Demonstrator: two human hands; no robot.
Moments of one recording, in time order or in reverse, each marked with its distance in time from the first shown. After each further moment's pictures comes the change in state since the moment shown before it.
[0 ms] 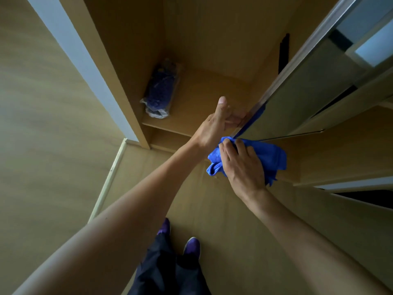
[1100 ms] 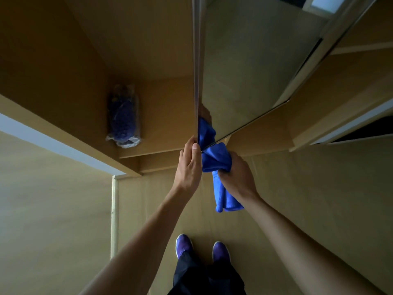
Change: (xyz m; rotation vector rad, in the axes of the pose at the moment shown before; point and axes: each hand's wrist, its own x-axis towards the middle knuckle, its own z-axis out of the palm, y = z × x) left_hand 0.011 -0.081 0.019 0.351 0.024 -0.045; right_hand -0.011 0.007 0.065 1.542 -0.027 0.844
